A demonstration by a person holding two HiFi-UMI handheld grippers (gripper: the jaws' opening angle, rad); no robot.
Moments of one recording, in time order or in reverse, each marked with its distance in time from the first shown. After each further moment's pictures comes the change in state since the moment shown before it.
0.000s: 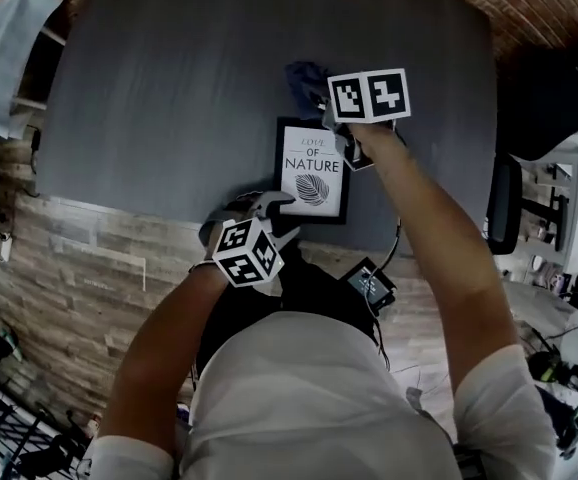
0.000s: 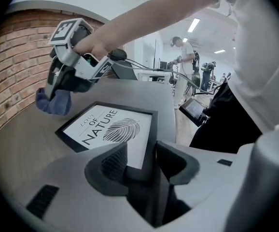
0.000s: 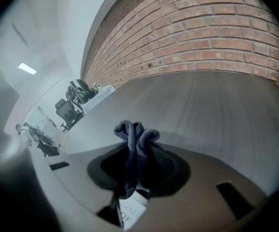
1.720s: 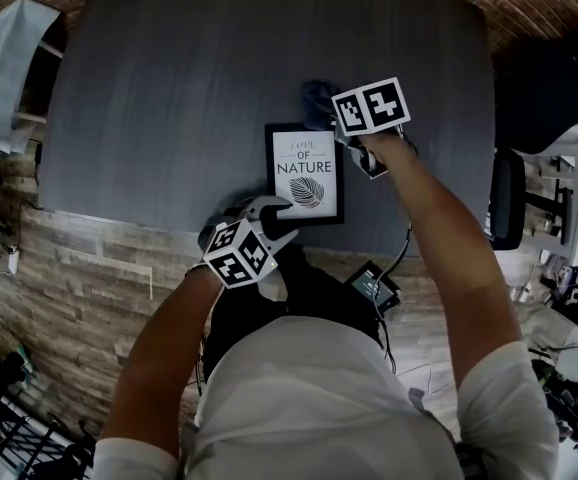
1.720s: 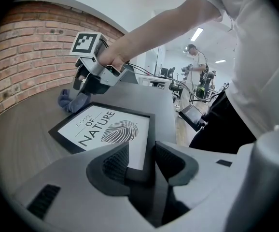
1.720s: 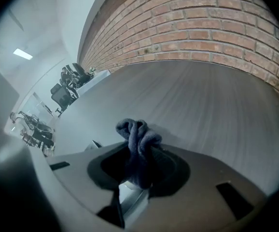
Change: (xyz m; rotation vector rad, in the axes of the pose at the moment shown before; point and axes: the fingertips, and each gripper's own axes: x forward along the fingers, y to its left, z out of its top) left arm -0.003 0.001 0.000 -0.064 -0.061 -0.044; right arm -0.004 -0.043 -0.047 -0.077 0.145 -0.070
